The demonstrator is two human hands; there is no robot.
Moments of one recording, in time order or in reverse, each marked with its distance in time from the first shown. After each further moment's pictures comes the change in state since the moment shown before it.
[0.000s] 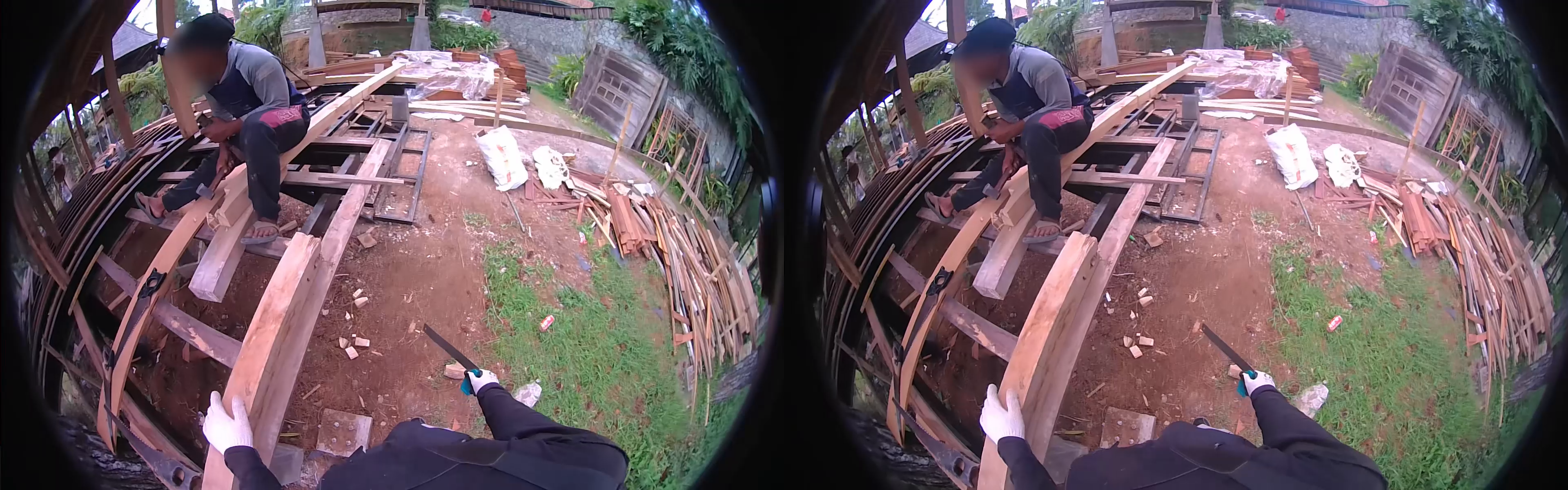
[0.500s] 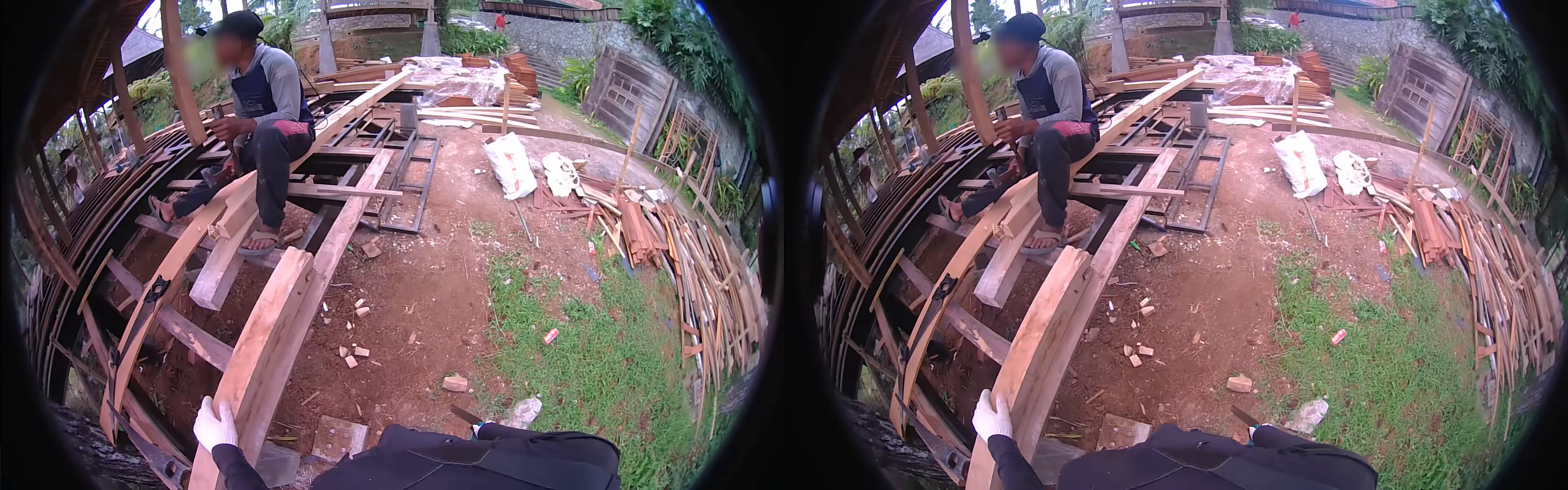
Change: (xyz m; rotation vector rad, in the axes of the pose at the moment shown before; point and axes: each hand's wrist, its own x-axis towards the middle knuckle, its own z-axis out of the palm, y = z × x) left_hand -0.002 0.003 0.008 0.018 0.079 -0.027; right_hand 0.025 0.183 0.072 -0.873 -0.511 -0.343
